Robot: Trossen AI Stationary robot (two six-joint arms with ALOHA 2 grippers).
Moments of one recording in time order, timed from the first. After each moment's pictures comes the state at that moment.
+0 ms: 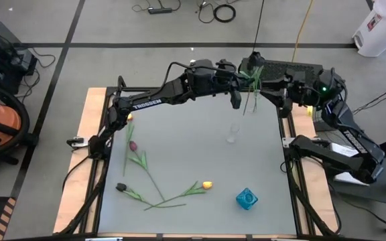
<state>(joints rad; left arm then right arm) 0.21 2.18 2.35 -0.14 0.03 -0.10 -0.83 0.67 0.95 -0.28 -0.59 0.20</state>
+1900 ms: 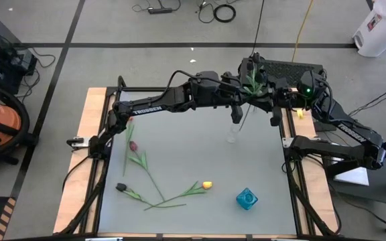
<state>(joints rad) 0.15 2.18 2.36 -0.23 0.03 -0.09 -0.60 0.77 0.96 -0.27 -0.57 0.18</state>
